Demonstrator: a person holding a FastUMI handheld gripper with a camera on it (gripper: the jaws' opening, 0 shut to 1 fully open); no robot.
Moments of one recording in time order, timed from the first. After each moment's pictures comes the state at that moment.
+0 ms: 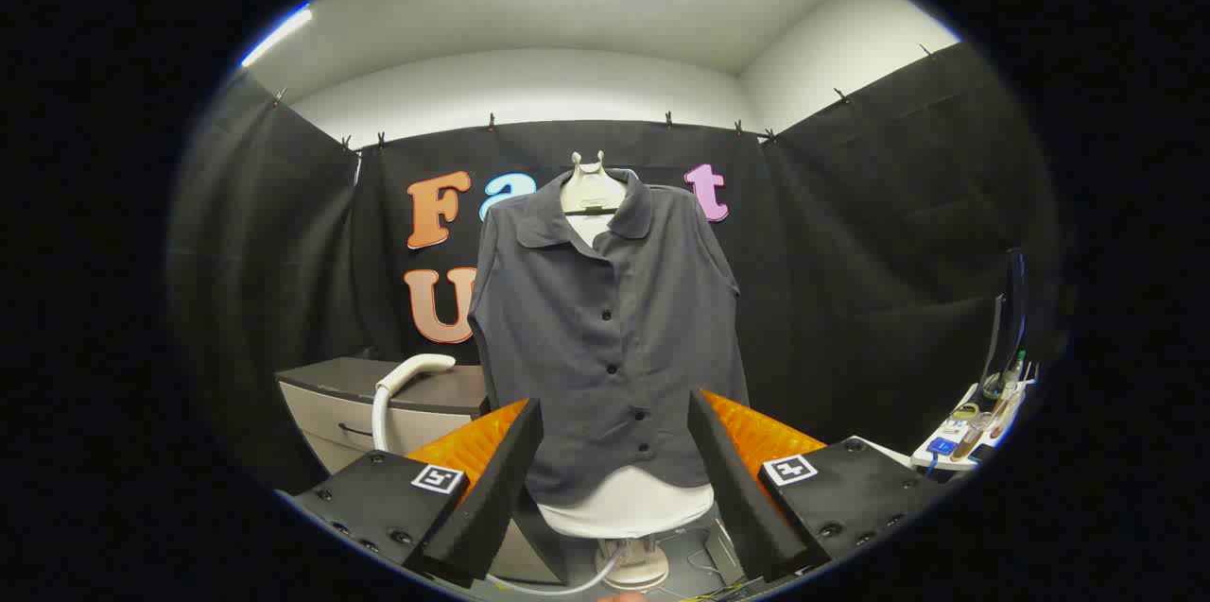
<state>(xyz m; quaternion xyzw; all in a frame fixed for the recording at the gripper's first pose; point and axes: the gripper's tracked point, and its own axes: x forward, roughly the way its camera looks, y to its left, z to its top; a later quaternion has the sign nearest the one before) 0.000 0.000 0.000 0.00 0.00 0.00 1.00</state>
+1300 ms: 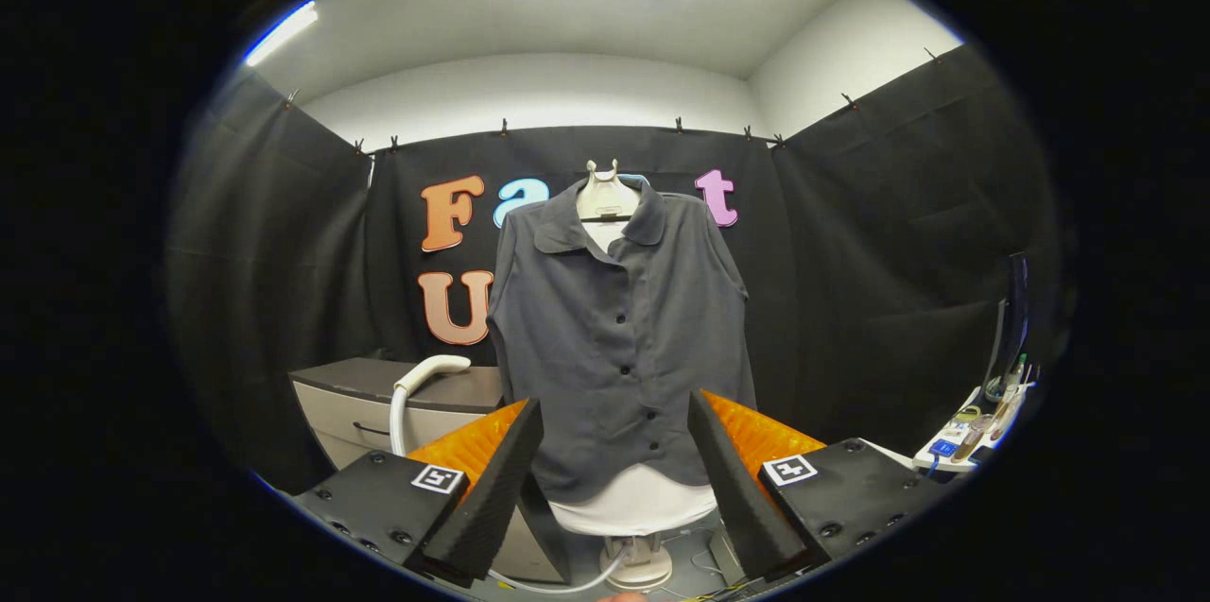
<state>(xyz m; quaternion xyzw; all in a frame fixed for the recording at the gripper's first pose) -0.023 0.013 0.005 0.00 0.00 0.01 1.00</state>
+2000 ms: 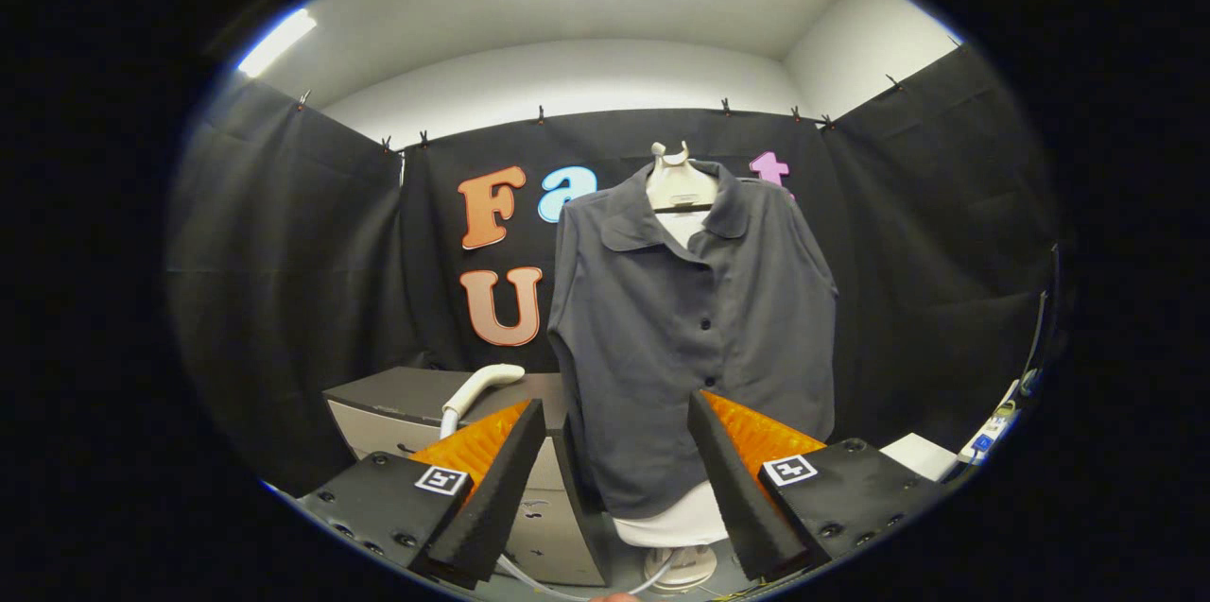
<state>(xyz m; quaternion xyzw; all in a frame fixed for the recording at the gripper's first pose) 0.065 0.123 0.016 0.01 0.03 0.09 1.00</state>
